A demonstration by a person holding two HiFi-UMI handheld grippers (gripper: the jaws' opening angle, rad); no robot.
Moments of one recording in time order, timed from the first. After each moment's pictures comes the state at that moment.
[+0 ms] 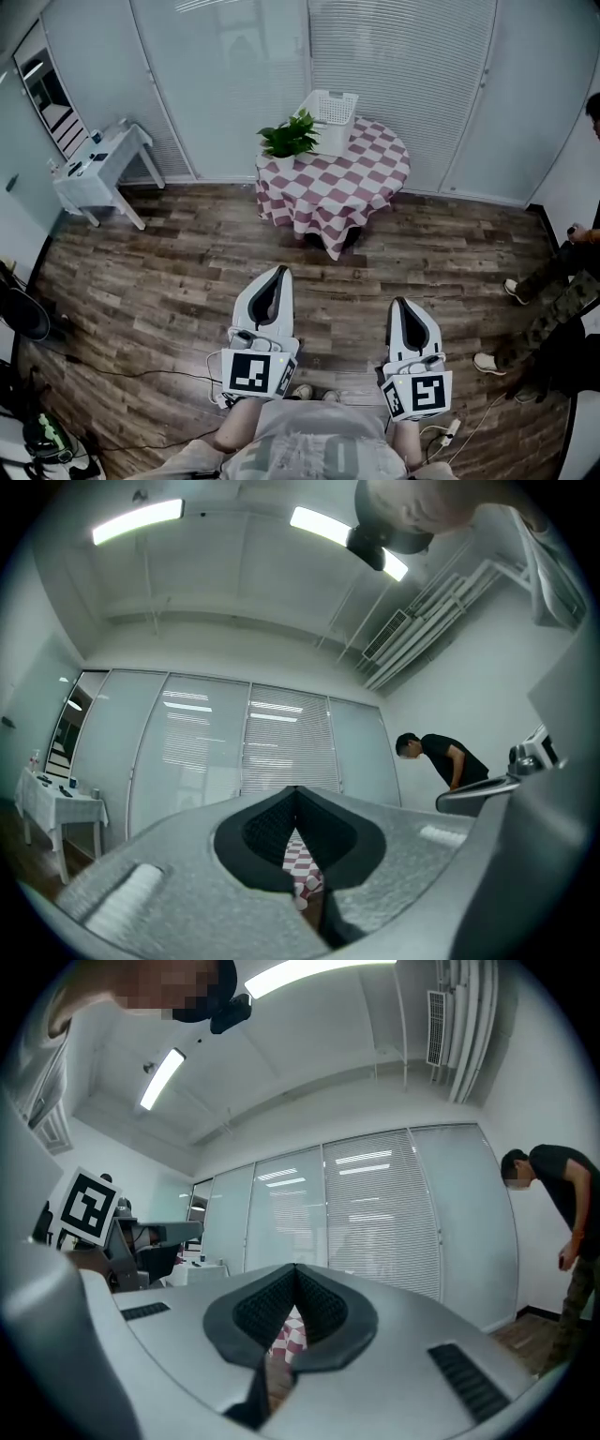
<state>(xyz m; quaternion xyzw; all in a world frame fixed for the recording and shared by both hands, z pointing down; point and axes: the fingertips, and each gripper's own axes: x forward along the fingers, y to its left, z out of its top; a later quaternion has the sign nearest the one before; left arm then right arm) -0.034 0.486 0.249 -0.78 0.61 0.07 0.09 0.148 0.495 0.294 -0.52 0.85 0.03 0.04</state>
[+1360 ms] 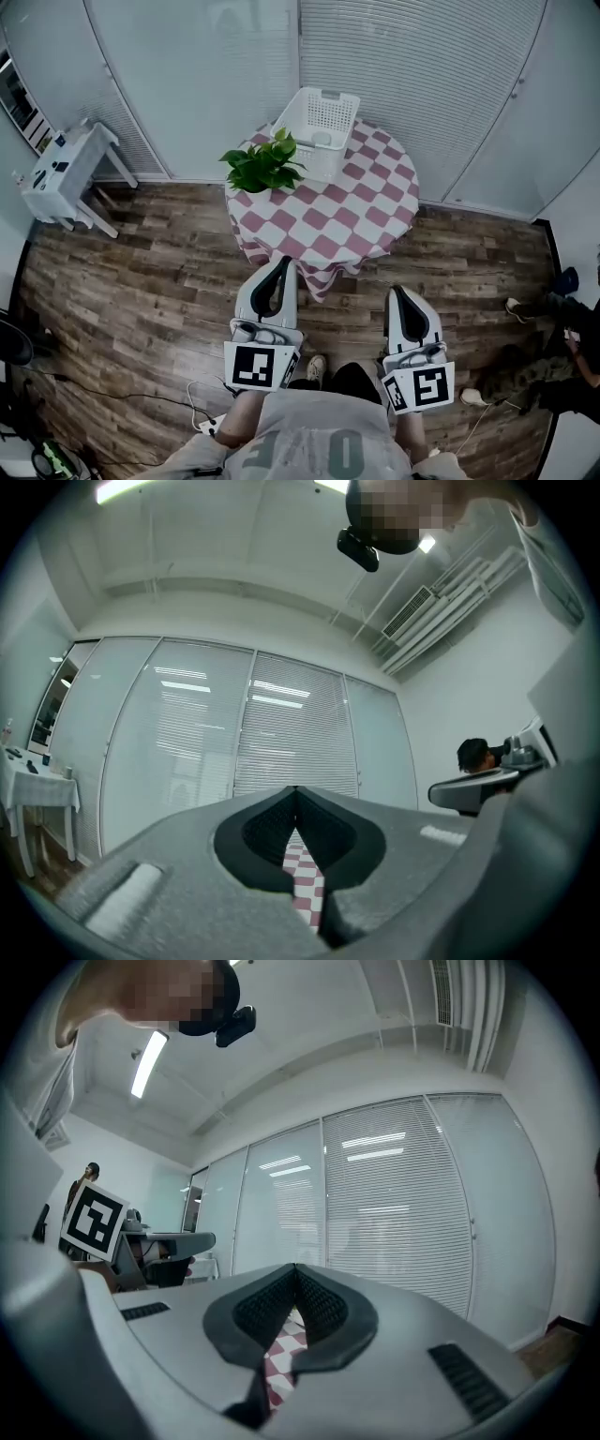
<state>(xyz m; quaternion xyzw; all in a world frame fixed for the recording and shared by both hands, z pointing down) -0.038 0.125 0.280 -0.79 0.61 0.07 0.06 0.128 0.137 0.304 -0.49 0.87 0.03 0.01</state>
